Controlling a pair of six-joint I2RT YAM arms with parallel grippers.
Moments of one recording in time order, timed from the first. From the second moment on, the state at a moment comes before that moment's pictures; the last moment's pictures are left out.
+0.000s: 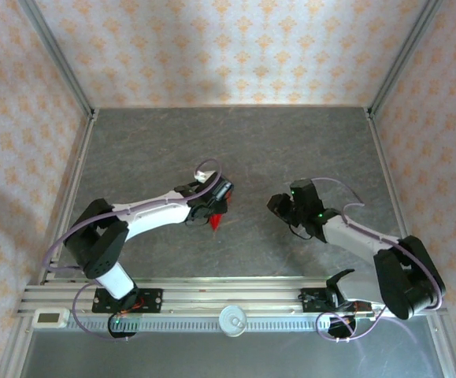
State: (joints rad) left arm -0.74 1.62 1.00 -0.44 -0.27 -0.86; right arm 0.45 1.23 0.51 -0.06 -0.15 0.96
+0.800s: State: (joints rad) left arm -0.41 1.07 0.59 -0.21 -0.69 -0.64; right arm 0.18 1.16 0.33 0.40 0.64 0.41
